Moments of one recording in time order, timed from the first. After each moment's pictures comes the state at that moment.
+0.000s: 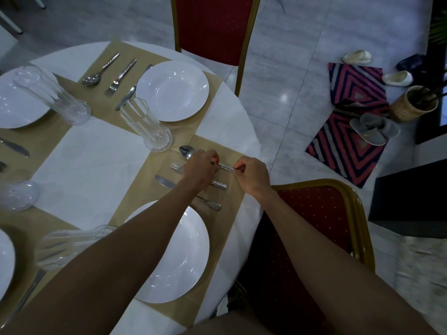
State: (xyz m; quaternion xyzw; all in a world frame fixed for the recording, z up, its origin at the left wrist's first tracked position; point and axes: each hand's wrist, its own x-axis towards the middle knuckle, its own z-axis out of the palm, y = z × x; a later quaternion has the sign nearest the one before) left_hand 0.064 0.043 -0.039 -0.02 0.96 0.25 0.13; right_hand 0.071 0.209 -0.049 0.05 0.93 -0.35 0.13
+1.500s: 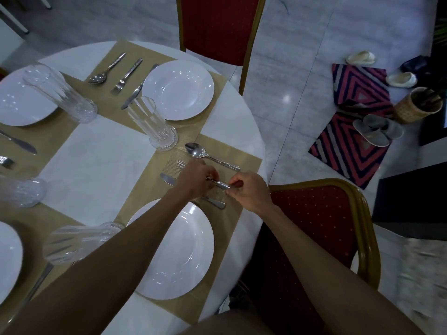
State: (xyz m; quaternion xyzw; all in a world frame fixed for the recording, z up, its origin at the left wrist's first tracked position) left_hand 0.091 0.012 -0.032 0.09 0.96 0.23 0.16; right_hand 0.110 0.204 -0.061 -0.05 0.92 -0.35 0.16
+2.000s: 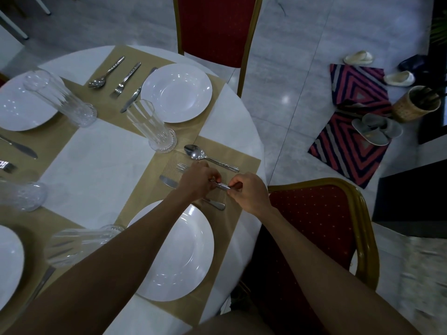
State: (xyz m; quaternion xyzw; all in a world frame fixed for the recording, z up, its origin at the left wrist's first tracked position) left_hand 0.091 0.019 -0.033 0.11 0.95 0.22 0.17; right_hand 0.113 0.203 -0.062 -0.05 0.93 -0.34 0.12
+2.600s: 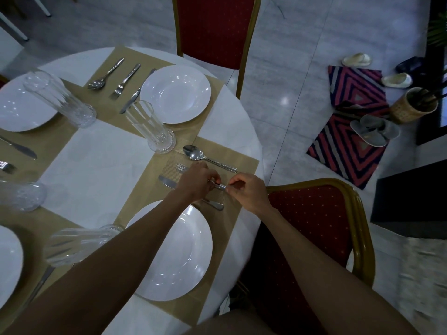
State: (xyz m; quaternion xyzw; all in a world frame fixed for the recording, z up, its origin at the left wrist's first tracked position) left_hand 0.095 0.019 -0.032 0.11 0.95 0.22 0.18; right_hand 0.114 0.207 -0.063 -0.02 0.89 -0.43 0.11
